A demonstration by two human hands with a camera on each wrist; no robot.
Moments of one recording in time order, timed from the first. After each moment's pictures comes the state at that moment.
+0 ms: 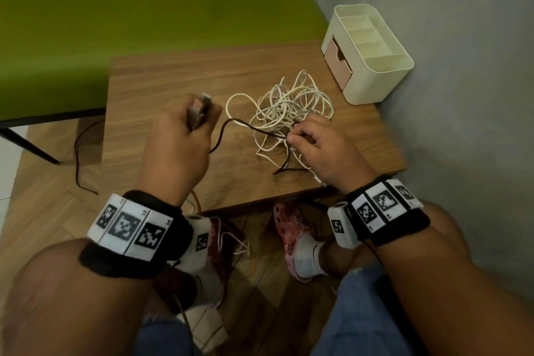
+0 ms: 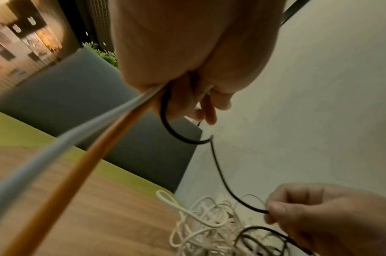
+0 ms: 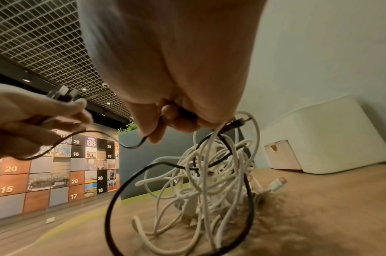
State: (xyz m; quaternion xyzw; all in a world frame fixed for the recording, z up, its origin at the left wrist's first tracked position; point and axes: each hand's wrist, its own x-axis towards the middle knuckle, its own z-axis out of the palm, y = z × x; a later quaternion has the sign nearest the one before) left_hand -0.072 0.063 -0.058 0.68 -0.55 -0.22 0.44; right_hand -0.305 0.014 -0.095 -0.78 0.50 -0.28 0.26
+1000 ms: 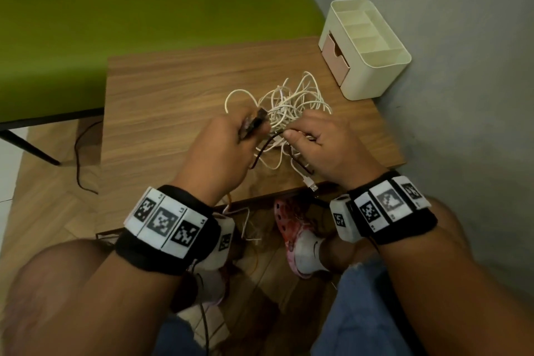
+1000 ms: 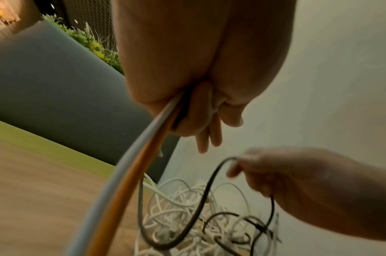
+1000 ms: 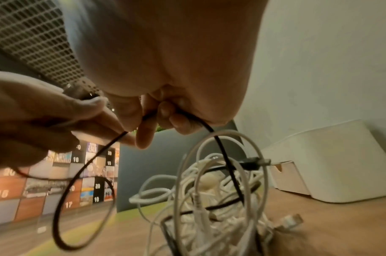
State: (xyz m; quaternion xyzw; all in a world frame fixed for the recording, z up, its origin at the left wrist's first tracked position) left_hand -0.112 0.063 -0.056 0.61 -0.64 -0.30 0.35; right_hand -0.307 0.024 -0.075 -0.80 0.48 -0.28 0.23
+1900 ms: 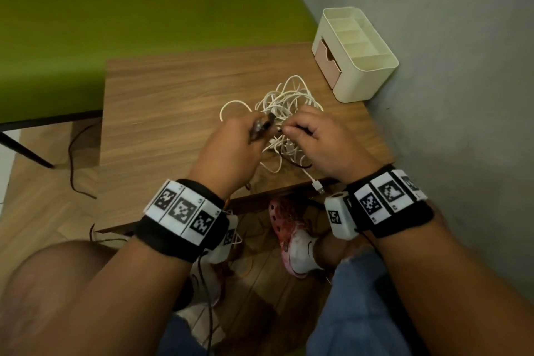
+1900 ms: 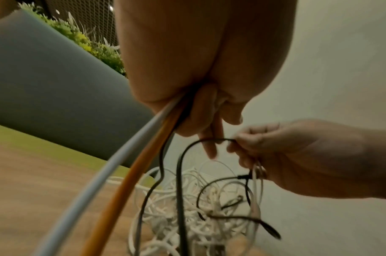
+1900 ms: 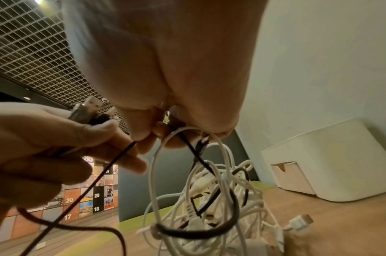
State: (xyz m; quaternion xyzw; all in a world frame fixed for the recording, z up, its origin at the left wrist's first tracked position) left_hand -0.128 0.066 -0.054 0.60 -0.66 -0.30 0.34; right_hand -0.309 0.024 -0.067 -0.80 0.46 -0.27 0.27
